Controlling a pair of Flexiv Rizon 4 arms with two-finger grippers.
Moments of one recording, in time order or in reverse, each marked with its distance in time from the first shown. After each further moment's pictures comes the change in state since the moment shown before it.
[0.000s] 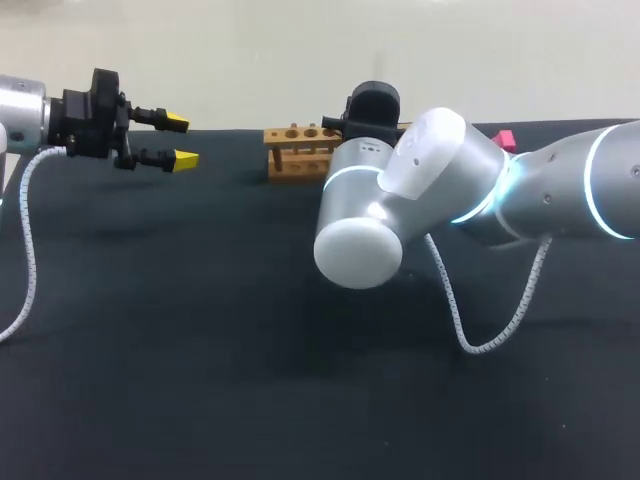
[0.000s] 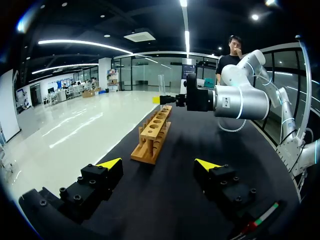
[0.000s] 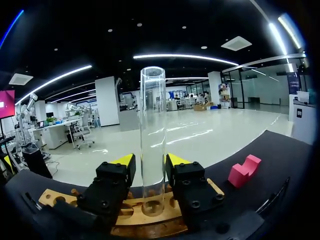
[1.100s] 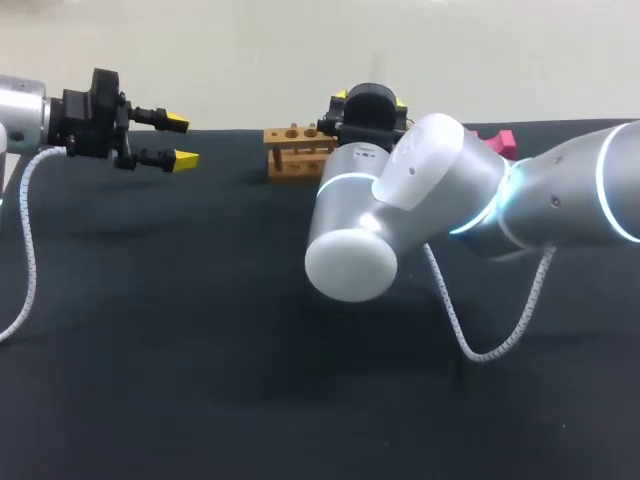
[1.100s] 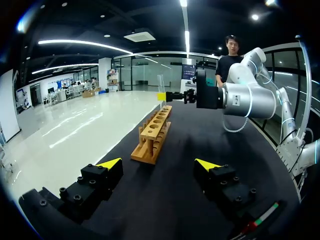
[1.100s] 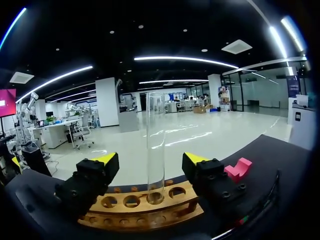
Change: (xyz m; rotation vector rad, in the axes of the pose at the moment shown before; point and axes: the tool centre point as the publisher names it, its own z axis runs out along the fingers) left arm 0.000 0.000 0.000 0.000 0.000 0.000; right arm -0.013 0.004 -0.030 0.008 -0.015 -0.019
